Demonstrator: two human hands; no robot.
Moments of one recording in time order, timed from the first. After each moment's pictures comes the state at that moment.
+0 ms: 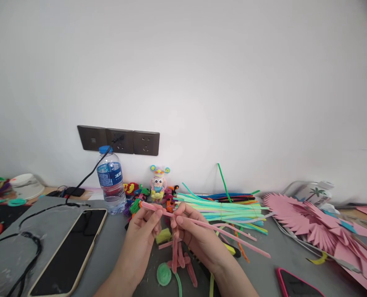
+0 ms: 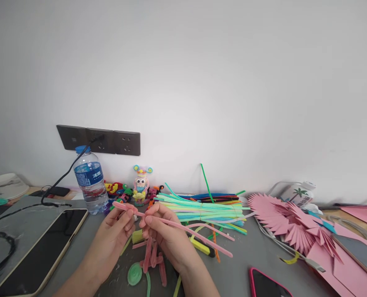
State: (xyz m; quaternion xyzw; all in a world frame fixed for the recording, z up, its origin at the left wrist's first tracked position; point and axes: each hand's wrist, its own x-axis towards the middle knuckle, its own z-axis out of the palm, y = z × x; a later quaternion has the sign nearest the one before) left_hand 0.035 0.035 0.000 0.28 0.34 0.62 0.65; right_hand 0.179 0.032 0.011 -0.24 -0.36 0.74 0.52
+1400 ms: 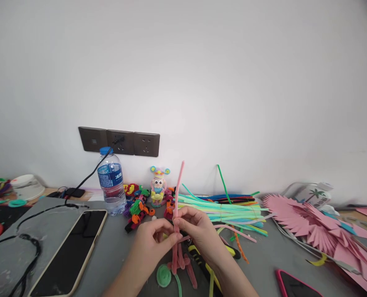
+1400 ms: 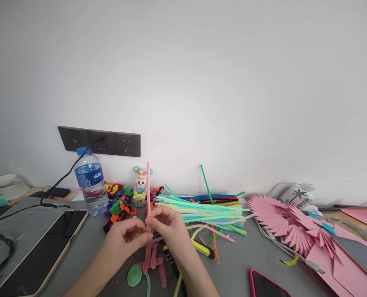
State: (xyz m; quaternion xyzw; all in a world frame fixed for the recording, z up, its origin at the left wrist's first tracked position) left_hand 0.035 0.032 -0.005 0.63 0.46 0.41 0.48; right_hand 0.185 0.042 0.004 -0.37 -0.46 0.61 0.52
